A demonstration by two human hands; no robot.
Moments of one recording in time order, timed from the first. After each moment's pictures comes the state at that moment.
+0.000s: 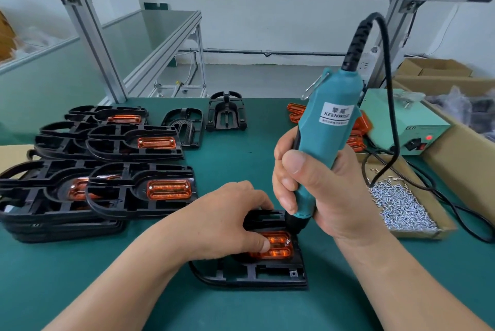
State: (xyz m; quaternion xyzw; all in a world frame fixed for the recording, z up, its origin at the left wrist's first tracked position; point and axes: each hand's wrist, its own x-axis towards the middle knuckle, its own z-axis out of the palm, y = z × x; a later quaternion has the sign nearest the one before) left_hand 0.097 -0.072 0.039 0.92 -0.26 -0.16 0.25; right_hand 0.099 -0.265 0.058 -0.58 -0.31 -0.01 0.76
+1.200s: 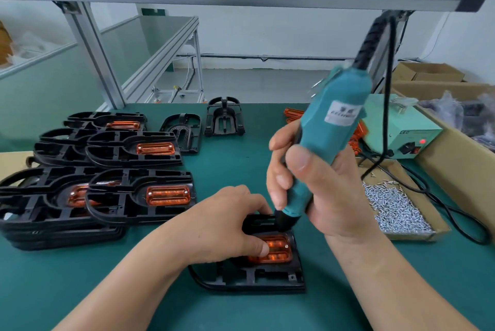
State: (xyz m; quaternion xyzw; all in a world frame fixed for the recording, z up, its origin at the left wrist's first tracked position) left_hand 0.099 -0.071 0.036 0.92 -0.26 -0.16 0.26; right_hand 0.098 -0.261 0.066 -0.55 -0.32 -0.03 0.77
